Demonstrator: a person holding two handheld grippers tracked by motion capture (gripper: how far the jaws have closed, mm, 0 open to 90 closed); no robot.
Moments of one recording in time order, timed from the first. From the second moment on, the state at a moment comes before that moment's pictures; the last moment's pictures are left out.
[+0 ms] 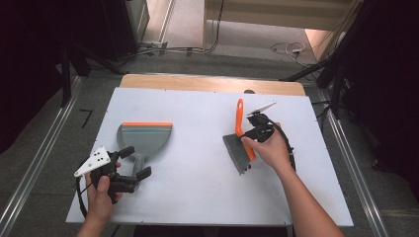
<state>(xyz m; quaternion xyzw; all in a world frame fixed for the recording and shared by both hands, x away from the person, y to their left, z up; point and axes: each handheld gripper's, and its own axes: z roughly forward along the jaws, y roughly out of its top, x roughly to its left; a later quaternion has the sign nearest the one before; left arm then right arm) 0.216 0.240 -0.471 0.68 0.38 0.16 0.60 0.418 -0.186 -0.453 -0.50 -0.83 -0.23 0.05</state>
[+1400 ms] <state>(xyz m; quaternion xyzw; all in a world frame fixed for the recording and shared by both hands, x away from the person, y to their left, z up) 0.219 0.236 -0.473 0.68 0.38 0.16 0.60 0.356 -0.182 -0.418 -0.17 -0.96 -0.20 0.07</state>
